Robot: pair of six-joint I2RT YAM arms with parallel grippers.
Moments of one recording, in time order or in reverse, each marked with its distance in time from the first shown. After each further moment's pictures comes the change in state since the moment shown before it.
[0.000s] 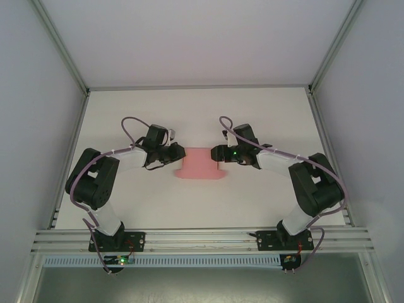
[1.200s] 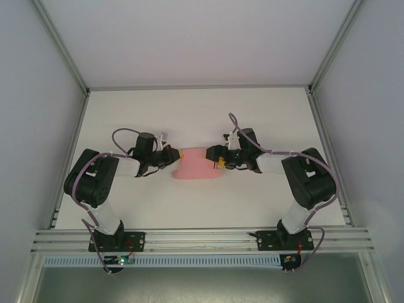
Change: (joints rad) left arm 0.085 0.008 -0.201 0.393 0.166 -0.106; right arm -0.022 0.109 -0.098 0.321 -0.344 0.344
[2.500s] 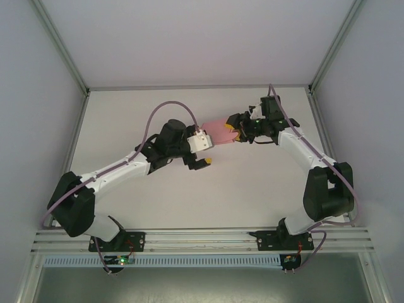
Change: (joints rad) left arm -0.401 -0.257 0.378 -0.541 -0.394 1.400; right arm -0.208 -0.175 0.430 -0.703 -0.010 0.278
